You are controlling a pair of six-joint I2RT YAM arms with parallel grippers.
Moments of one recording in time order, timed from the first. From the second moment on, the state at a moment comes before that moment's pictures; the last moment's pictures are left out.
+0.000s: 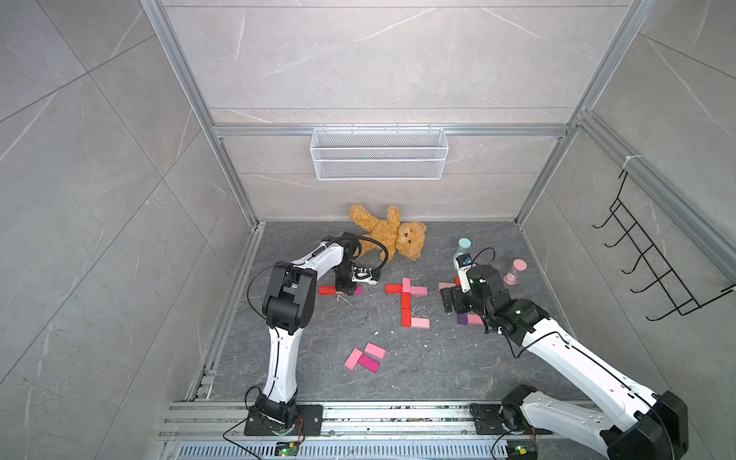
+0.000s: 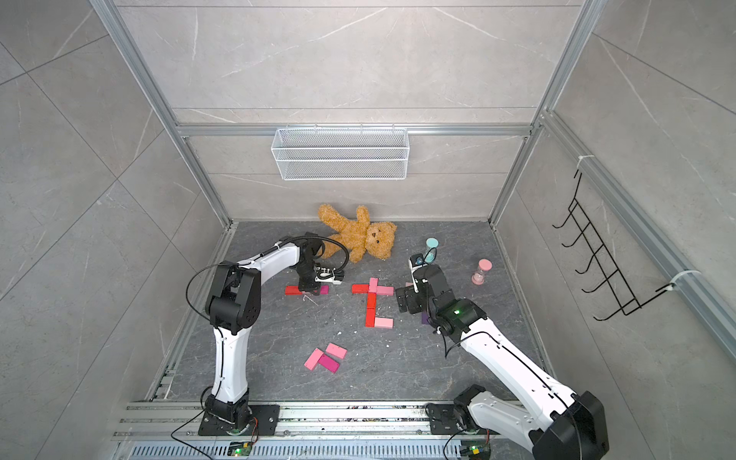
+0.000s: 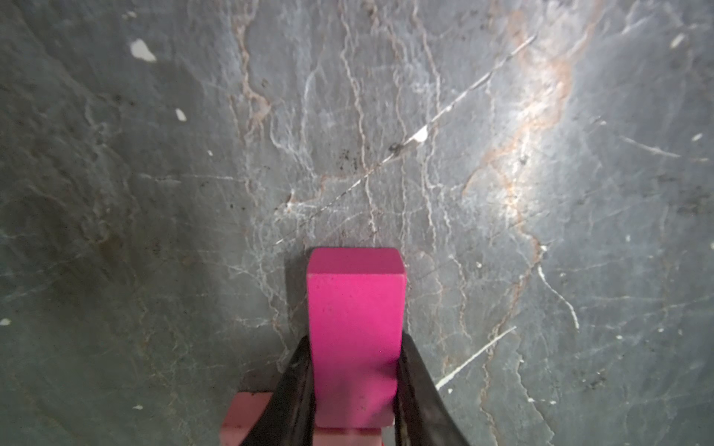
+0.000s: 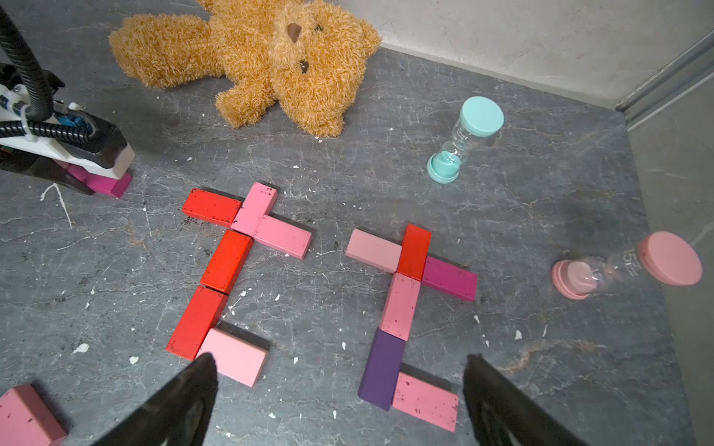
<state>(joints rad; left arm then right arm) -0.38 2.18 1.67 -0.98 0.09 1.22 0.53 1.08 0.87 -0.53 0.26 0.12</state>
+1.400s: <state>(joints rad) -0.38 2.15 1.63 -0.94 0.08 1.23 0.53 1.08 0.87 -0.53 0.25 0.12</state>
